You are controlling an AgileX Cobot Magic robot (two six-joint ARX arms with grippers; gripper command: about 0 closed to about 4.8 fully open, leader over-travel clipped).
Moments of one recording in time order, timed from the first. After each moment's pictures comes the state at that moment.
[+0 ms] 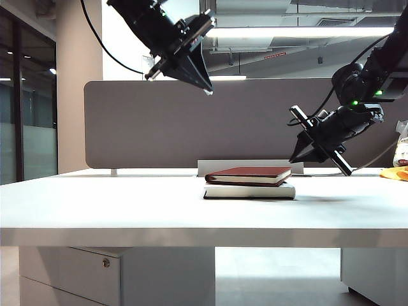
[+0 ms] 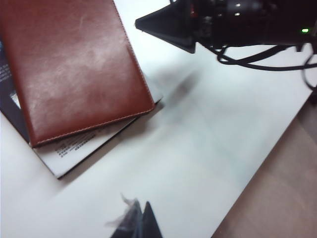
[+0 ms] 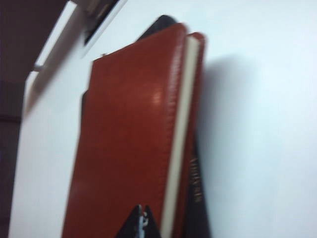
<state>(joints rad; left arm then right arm) -0.44 2.06 2.10 -0.85 0.49 0.07 0.06 2.23 1.65 0.03 -0.45 0.86</state>
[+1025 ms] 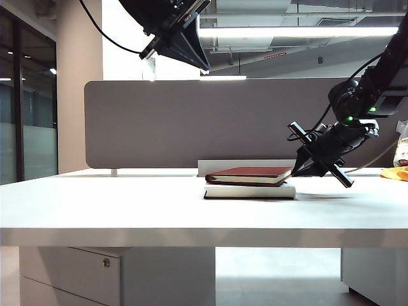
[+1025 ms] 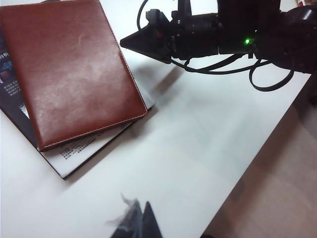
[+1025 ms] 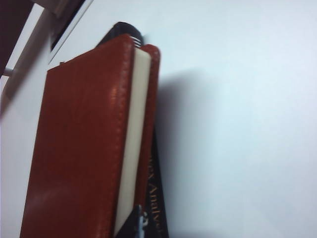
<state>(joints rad) -0.44 1.99 2.10 -0.89 0.49 0.10 0.05 2.33 1.74 0.01 -0.42 0.82</state>
